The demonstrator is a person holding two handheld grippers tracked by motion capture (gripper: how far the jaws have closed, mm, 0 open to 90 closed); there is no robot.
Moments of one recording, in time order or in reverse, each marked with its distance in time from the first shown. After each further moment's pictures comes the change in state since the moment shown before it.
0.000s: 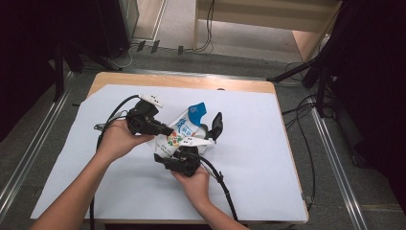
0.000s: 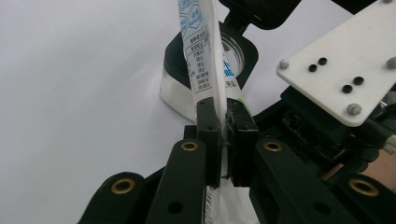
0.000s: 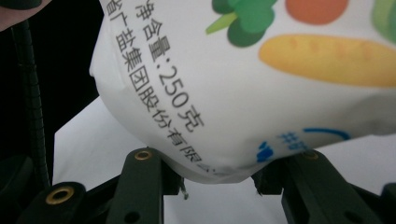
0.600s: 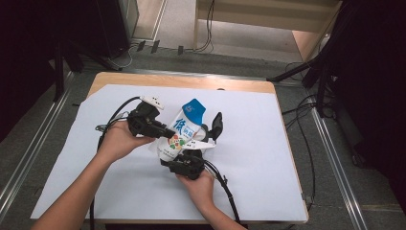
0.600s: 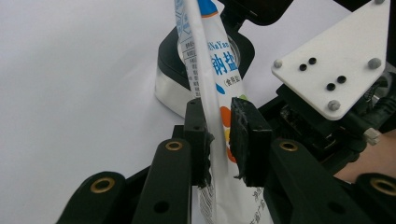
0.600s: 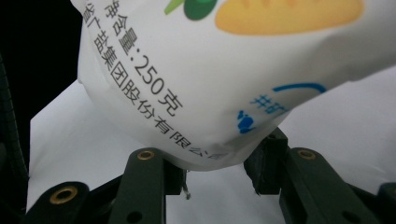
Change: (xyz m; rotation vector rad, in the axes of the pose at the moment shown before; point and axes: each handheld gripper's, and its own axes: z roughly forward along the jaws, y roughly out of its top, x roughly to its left) left arm 0.001 -0.002 0.005 0.010 -0.023 0.001; right arm -0.008 -0.013 -0.006 0.046 -0.068 0.013
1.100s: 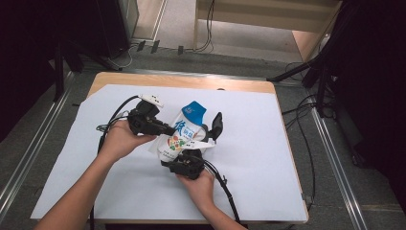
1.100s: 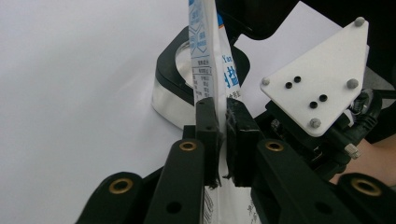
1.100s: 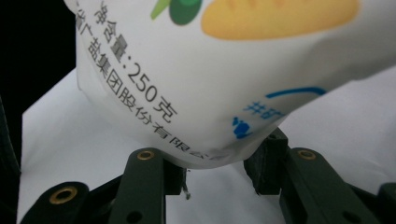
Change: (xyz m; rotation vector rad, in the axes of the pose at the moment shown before) left arm 0.002 0.001 -0.003 -0.036 -0.028 -0.023; right arm -0.001 0.000 0.001 0.031 -0.020 -0.021
